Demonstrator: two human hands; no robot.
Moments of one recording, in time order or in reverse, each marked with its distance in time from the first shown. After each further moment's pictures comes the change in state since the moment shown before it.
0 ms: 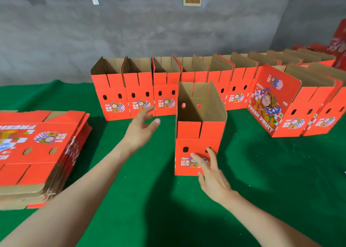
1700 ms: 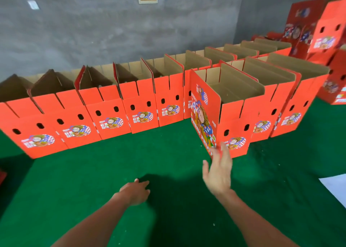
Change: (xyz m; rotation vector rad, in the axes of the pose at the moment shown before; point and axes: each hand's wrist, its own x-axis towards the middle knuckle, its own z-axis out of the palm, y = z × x) left_hand 0.098 -0.122 0.228 1.356 -1.000 -0.165; right_hand 0.101 0.207 -0.034 -0.035 0.698 0.156
